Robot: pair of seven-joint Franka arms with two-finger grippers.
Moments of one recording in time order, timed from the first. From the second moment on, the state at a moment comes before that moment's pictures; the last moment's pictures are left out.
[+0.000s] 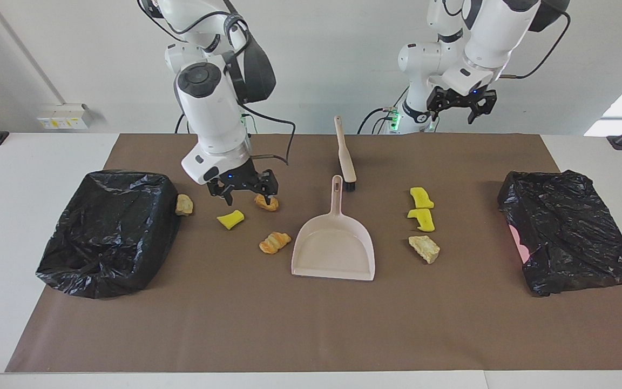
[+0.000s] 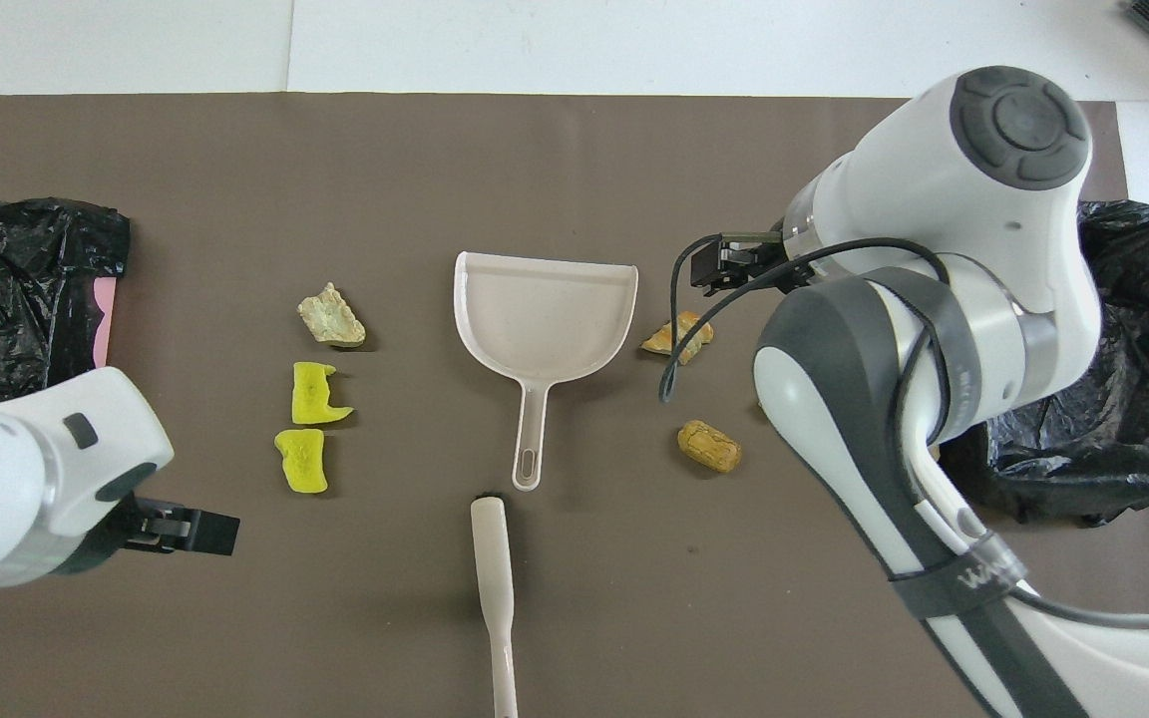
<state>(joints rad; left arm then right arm) -0.14 -0.35 -0.15 -2.04 -0.05 1.52 -0.09 0.26 0.28 0.08 -1.54 0.06 1.88 0.42</state>
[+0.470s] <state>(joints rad) -0.31 -0.39 -0.15 -2.23 -0.13 1.68 -0.30 0.40 0.38 0.08 -1.53 0.06 1.98 0.69</state>
